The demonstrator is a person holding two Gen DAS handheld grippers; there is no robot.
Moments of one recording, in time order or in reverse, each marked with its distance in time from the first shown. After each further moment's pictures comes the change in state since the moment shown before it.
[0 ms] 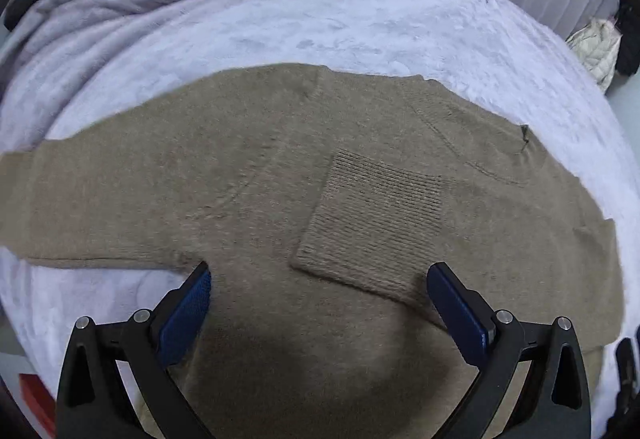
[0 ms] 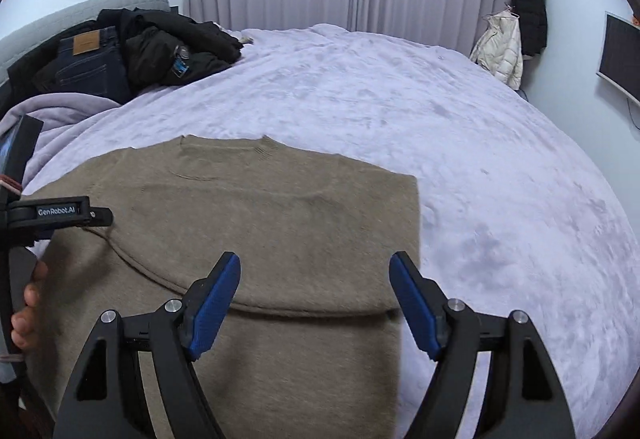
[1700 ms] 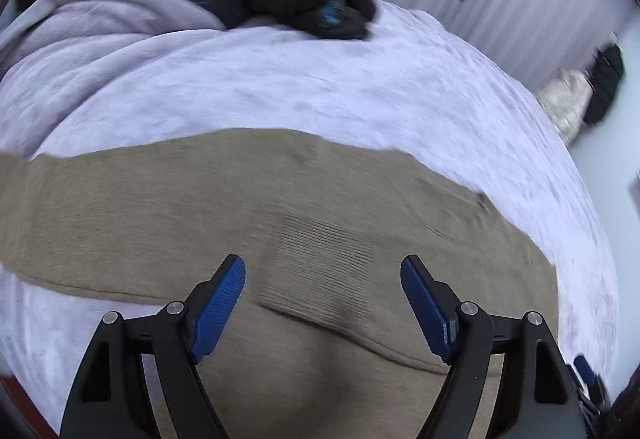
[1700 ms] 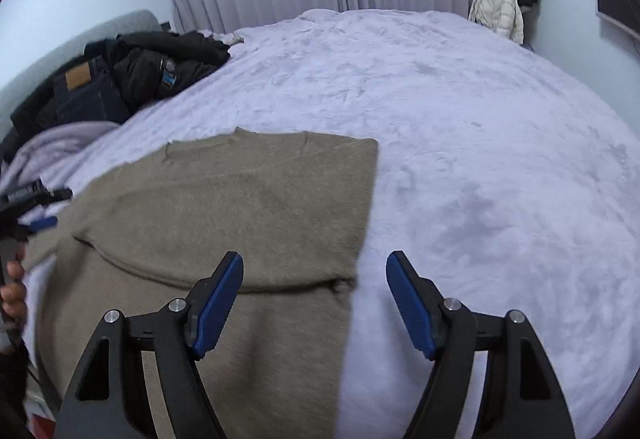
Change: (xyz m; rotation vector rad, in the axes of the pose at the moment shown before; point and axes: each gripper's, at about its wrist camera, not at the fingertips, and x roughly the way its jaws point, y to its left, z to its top) left arm -0.026 0.025 0.023 -0.064 -0.099 -0.271; right arm 0.014 -0.063 -0.020 0.094 0.056 0.101
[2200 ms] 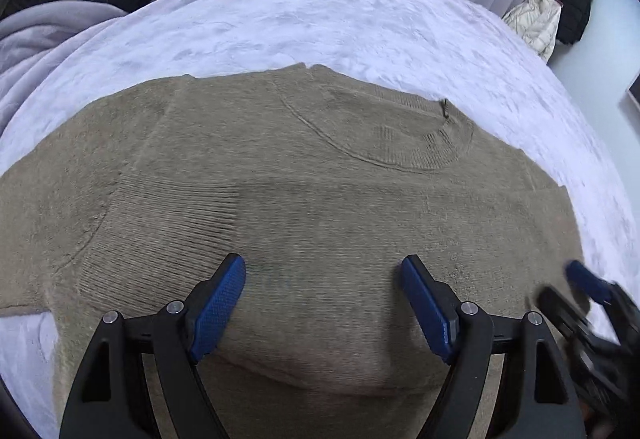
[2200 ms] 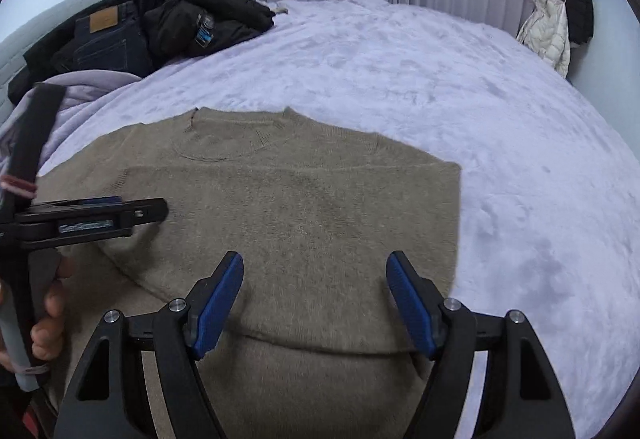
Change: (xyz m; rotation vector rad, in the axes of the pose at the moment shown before) left arm 0.068 -0.055 -0.021 0.162 0.128 -0.030; right arm 0.065 0.056 0.036 -0.128 0.094 0.055
